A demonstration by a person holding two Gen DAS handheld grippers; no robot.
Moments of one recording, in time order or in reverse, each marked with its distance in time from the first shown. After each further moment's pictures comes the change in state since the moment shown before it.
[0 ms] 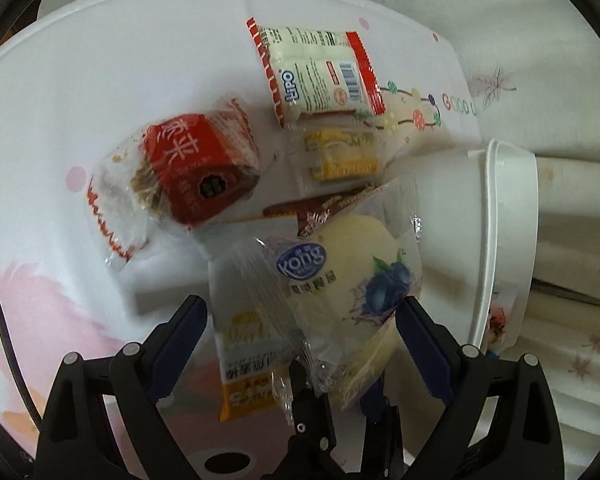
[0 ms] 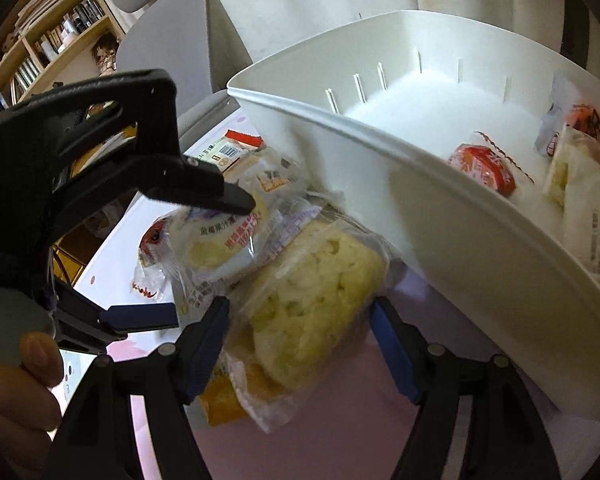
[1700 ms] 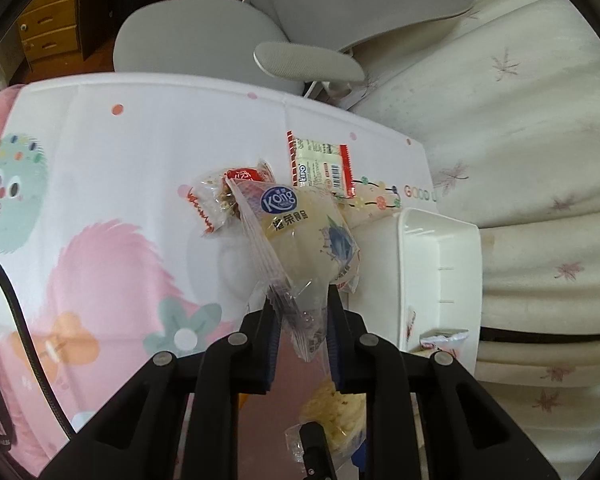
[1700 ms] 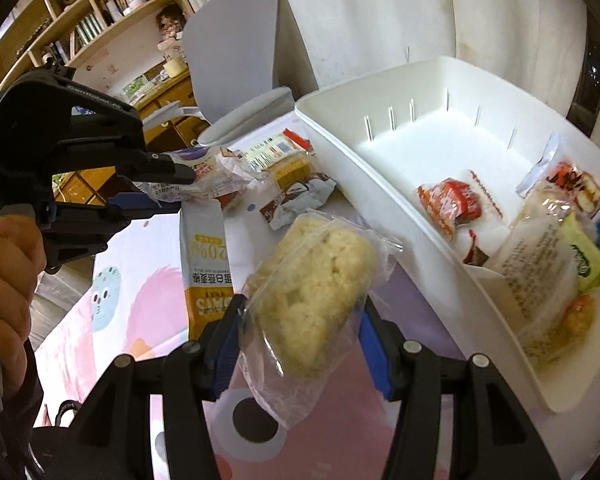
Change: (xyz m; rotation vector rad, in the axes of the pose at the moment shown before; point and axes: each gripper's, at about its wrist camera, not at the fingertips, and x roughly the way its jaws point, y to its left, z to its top) left arm -0.125 0.012 -0.075 -0.128 -0.344 -0.030; right arm -0.088 0.000 -0.006 -0.212 0.029 0.100
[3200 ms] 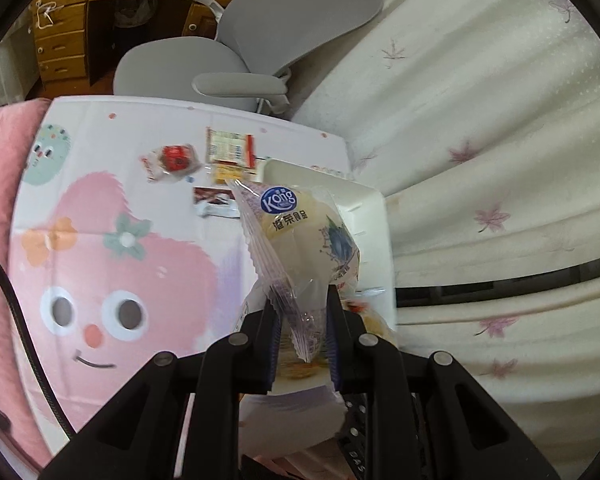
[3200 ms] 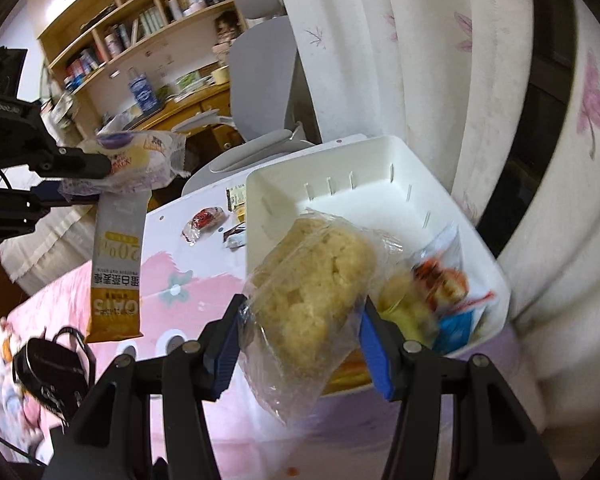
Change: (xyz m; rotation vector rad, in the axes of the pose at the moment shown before) left arm -0.092 -0.161 -0.127 0.007 -0.131 0.004; right arm -0.117 -0.142 0.062 -0.262 -0.010 0.120
